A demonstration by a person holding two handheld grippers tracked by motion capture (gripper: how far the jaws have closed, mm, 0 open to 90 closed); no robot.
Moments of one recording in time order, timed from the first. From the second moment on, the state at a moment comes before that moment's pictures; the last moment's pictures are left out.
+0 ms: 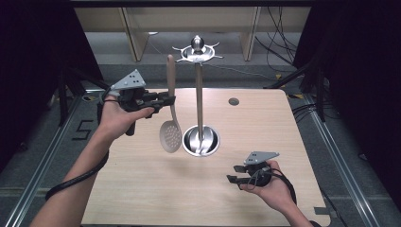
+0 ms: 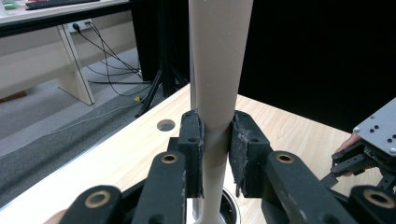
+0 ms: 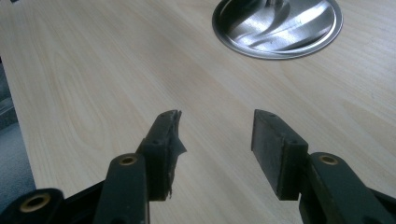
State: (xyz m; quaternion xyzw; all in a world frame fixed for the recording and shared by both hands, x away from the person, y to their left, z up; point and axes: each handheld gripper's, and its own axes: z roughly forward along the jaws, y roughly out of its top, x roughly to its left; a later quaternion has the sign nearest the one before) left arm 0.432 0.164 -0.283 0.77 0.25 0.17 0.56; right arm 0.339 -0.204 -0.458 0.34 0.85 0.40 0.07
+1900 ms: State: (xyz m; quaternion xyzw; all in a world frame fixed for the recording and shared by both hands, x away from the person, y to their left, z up) left arm 0.427 0.158 -0.297 0.75 0.29 0.18 0.57; right arm 0.340 -0.205 -0.457 0.33 0.85 0.40 0.08
